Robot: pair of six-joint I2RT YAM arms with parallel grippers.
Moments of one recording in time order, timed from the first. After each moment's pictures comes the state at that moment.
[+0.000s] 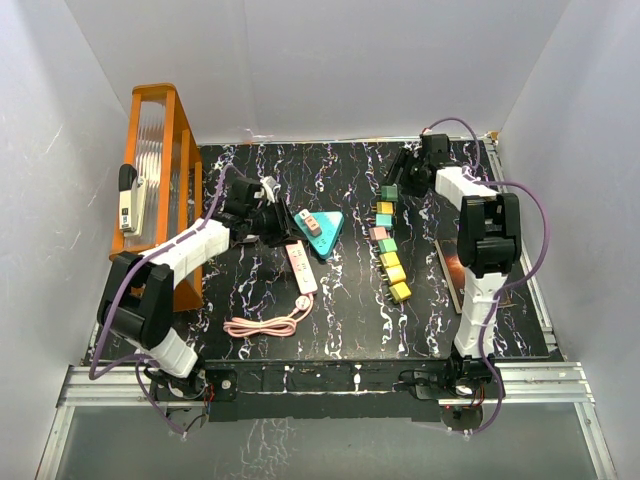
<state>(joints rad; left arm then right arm) -0.41 1.61 1.04 -0.23 0.44 -0.71 0.04 2.16 1.61 -0.23 -0.29 0.46</state>
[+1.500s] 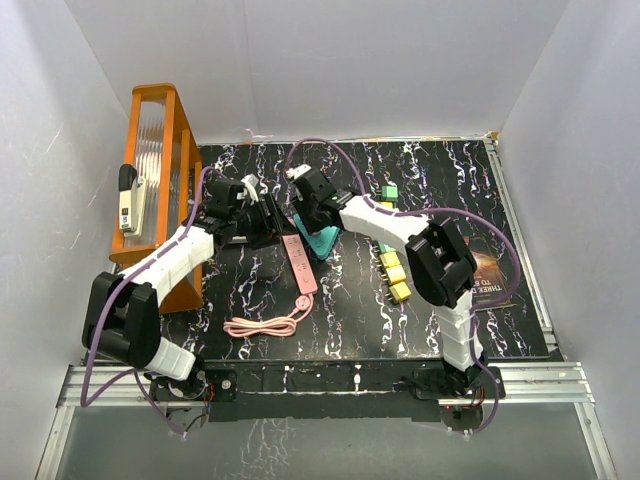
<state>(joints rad) -0.34 1.46 0.98 -0.31 0.39 -0.70 0.72 2.08 1.67 -0.48 0.18 0.08</state>
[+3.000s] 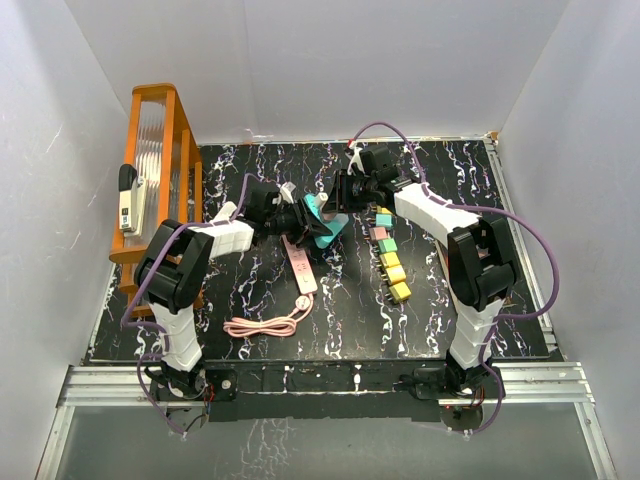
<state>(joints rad) -0.44 1.90 1.04 0.22 0.65 -1.01 0.42 1.88 1.44 -0.28 -0.44 0.43</state>
